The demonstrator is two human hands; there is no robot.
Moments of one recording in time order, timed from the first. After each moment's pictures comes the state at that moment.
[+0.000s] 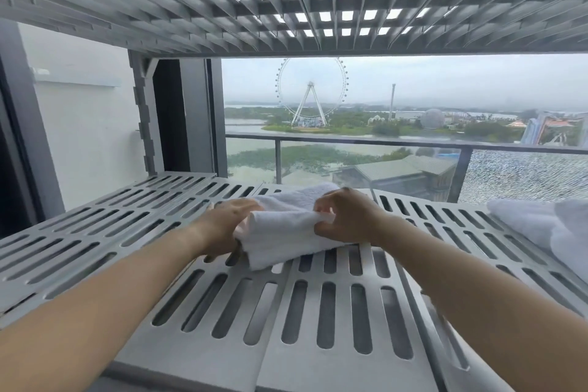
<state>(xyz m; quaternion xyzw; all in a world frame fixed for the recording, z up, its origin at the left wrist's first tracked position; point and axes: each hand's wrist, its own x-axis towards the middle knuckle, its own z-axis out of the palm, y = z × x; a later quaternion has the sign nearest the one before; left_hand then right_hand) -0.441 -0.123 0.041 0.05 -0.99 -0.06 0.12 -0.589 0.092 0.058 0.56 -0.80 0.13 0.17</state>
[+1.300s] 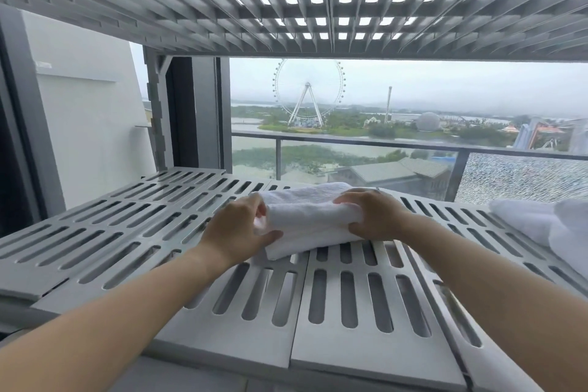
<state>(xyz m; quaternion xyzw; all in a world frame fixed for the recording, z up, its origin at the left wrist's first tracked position) -0.406 -0.100 0.023 0.09 -0.93 -0.10 0.34 -0.591 0.111 0.055 0.50 -0.85 0.11 0.12</state>
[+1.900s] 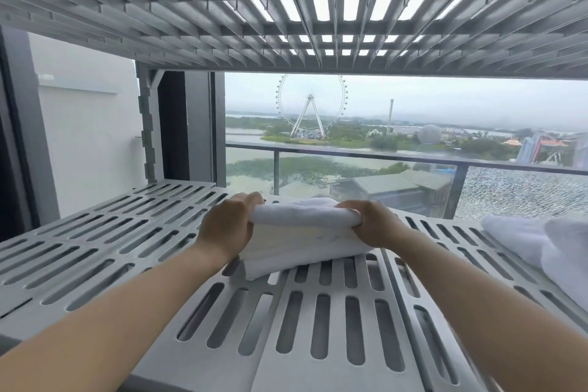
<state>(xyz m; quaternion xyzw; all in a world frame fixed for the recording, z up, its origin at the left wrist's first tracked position) -0.442 -0.090 0.045 0.12 -0.91 -0.02 0.40 -0.627 0.122 0.054 0.43 -0.86 0.24 0.12</state>
